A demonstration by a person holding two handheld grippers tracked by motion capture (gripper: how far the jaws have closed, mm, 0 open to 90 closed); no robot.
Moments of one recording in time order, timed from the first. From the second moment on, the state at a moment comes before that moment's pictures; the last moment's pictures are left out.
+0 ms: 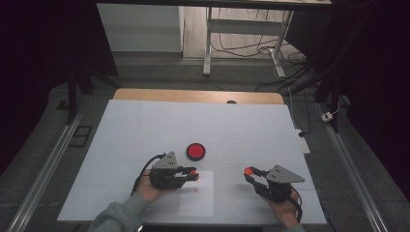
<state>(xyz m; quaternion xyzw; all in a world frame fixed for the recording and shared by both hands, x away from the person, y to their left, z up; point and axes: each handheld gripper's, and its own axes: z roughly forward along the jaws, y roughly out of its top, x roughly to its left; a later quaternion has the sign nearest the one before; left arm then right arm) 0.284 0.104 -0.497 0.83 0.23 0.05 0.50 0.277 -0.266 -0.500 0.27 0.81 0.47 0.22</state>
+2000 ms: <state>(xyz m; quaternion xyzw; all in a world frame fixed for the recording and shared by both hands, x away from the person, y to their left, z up) 0.285 0.138 -0.476 0.81 0.26 0.03 0.53 0.281 -0.246 -0.504 0.25 0.81 0.48 0.21</state>
